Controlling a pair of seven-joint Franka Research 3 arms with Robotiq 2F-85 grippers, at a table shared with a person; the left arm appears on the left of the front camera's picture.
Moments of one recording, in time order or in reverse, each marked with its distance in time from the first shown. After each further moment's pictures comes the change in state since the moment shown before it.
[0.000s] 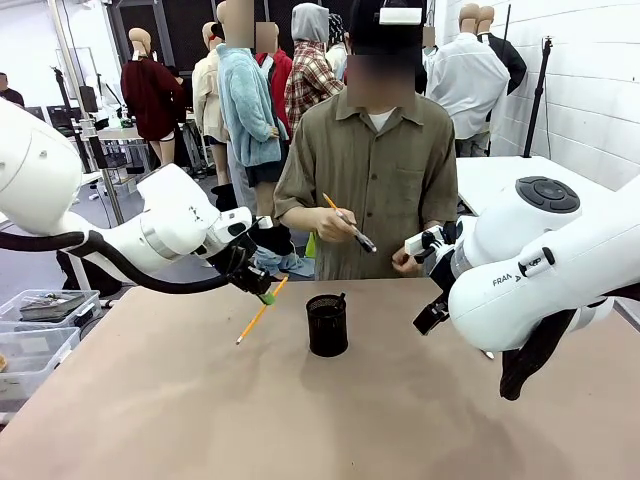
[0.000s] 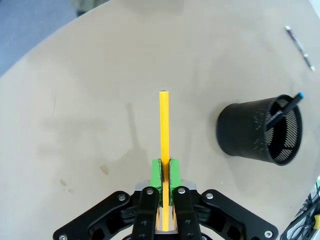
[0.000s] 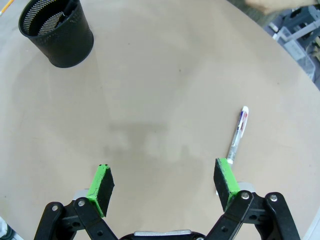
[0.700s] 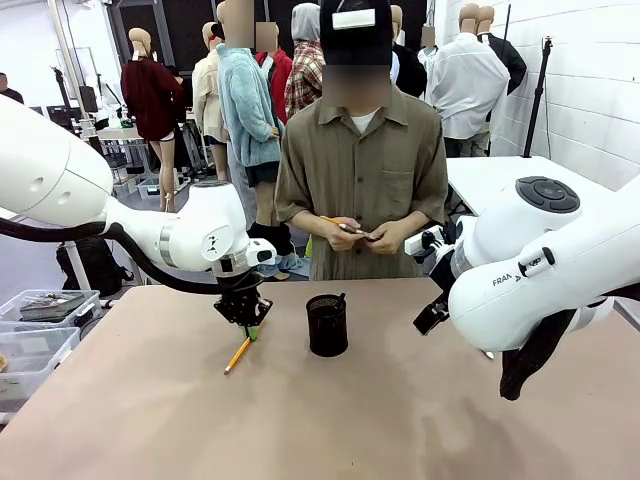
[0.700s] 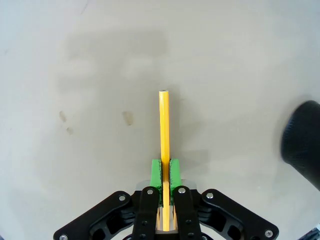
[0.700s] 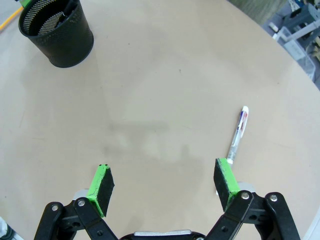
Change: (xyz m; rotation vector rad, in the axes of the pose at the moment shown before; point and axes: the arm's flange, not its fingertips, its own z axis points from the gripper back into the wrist) left arm -0.014 -0.012 -0.049 0.278 0.288 0.314; right arm 0.000 0.000 0.000 0.000 0.000 0.000
